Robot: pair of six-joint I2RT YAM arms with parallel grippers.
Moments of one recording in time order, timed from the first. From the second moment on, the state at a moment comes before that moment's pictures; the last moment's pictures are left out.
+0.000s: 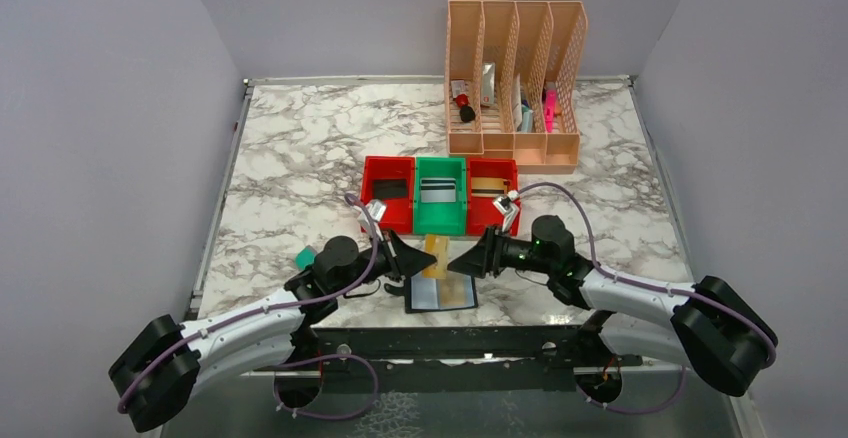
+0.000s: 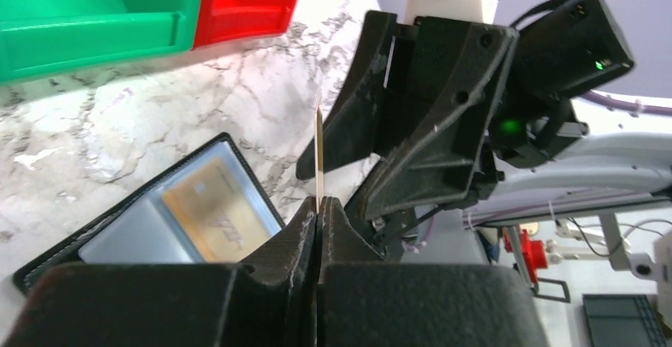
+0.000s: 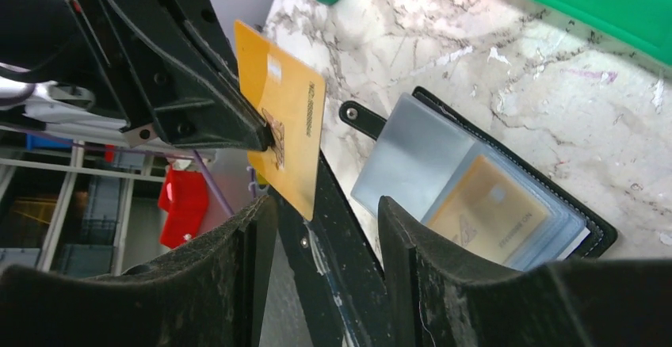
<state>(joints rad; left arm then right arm) -0.88 0.84 0.20 0.48 0.15 -0.94 0.73 1.12 0.26 0.59 -0.53 0.84</state>
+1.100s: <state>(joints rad) -0.85 0.91 0.12 0.82 0.36 -1.06 0.68 1.26 0.22 1.05 -0.80 1.04</state>
